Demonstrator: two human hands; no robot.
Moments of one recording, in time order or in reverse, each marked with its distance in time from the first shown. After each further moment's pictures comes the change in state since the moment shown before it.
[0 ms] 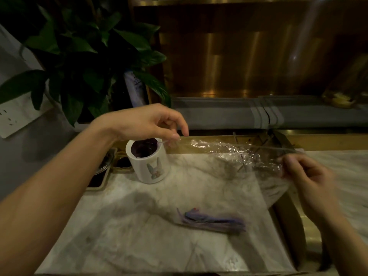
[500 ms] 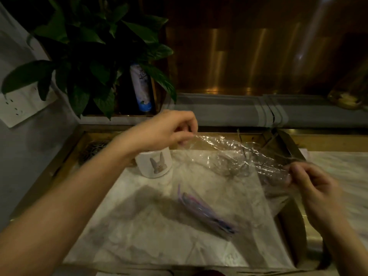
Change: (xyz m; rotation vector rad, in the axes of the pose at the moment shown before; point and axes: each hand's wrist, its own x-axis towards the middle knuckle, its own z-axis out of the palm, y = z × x) left_hand 0.009 -0.009 0.039 0.270 0.275 0.073; right_hand -0.016 0.015 -0.005 -0.067 0.030 0.011
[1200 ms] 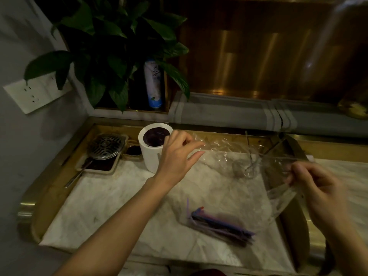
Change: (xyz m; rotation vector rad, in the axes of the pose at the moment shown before) left_hand -0.018 -0.048 0.111 0.199 0.751 0.052; right_hand -0.001 -0.026 0.013 -0.026 -0.081 -0.078
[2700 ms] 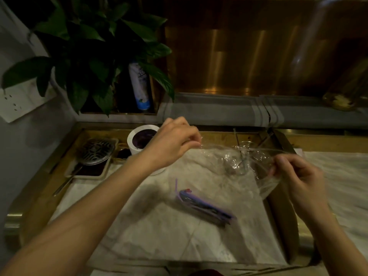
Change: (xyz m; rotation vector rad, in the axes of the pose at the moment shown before) left_hand 0.058 0.028 -0.039 -0.027 -0.397 0.181; right_hand 0.004 0.002 0.000 -0.017 0.014 -0.029
